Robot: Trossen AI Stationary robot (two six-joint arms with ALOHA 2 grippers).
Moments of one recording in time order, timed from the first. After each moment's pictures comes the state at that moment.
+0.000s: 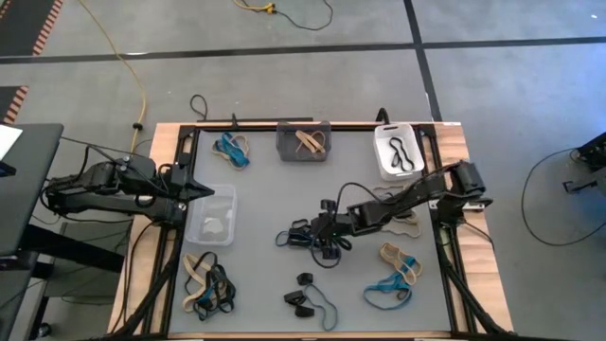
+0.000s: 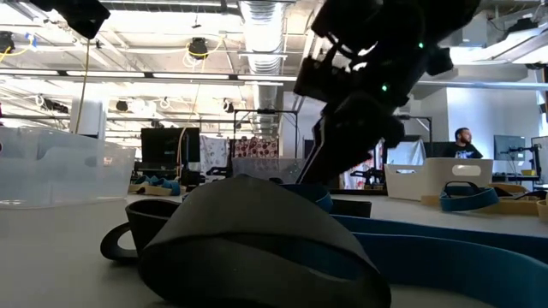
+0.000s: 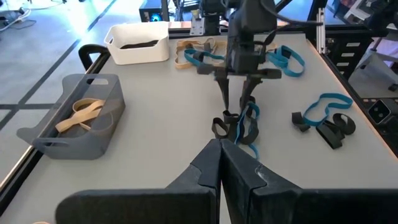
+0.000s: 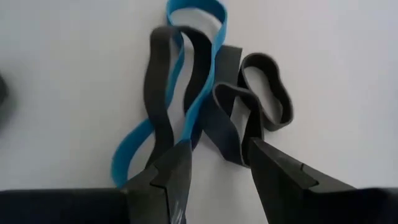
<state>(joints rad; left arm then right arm) 0.00 0.39 0.78 -0.82 -0.04 0.00 0.19 1.83 0.98 -0.02 0.18 0.08</state>
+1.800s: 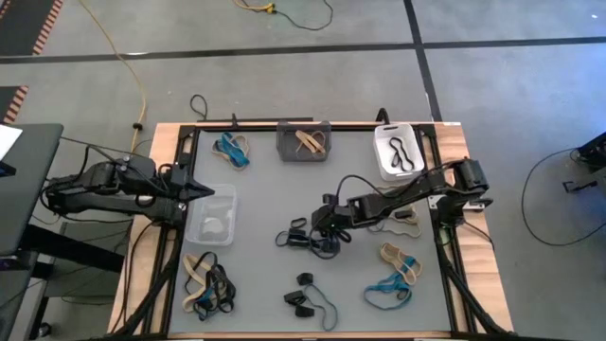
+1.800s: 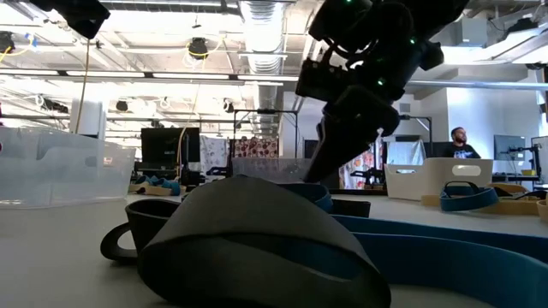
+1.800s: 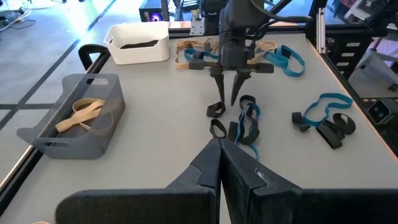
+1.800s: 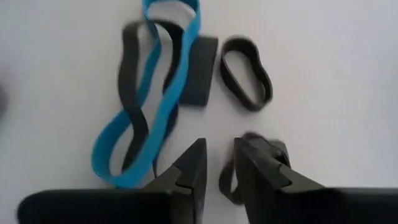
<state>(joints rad) 0.00 0.39 0.78 -0.82 -0.04 0.00 0.14 1.79 1.00 -0.13 0.13 0.10</state>
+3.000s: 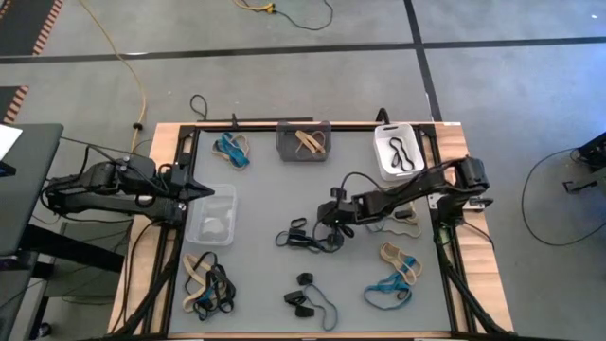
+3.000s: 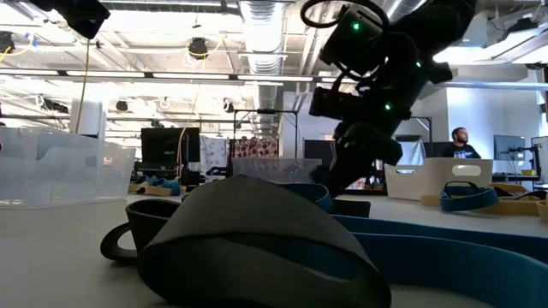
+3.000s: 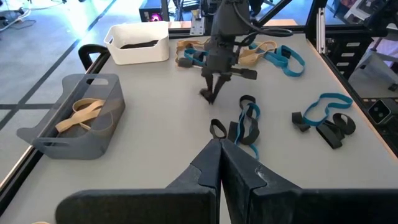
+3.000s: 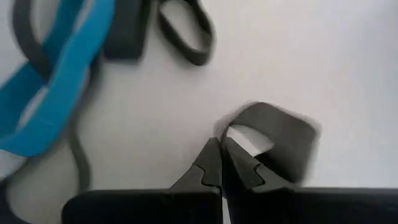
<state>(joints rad) 0.00 0.39 0.78 -0.82 -0.04 0.00 0.08 1.77 0.91 -0.11 0.24 0.09</state>
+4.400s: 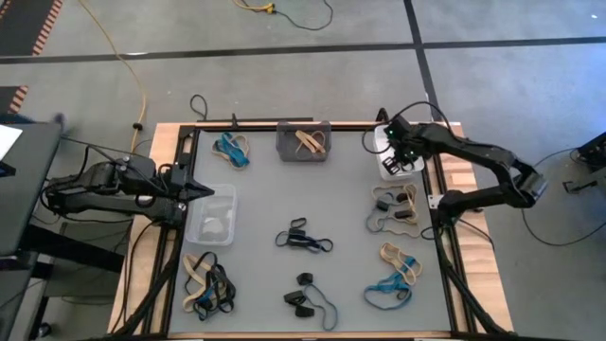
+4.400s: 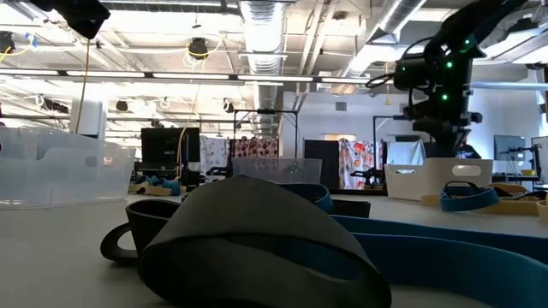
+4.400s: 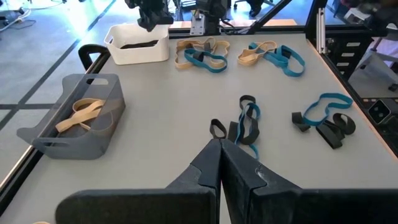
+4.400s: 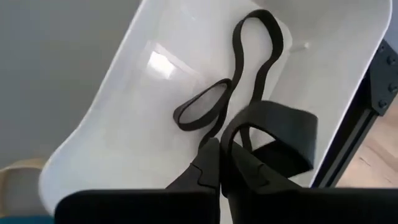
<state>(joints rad) 0.00 0.39 0.78 -0.82 -0.04 0.00 -0.80 1.25 0.81 -0.87 0.29 0.13</state>
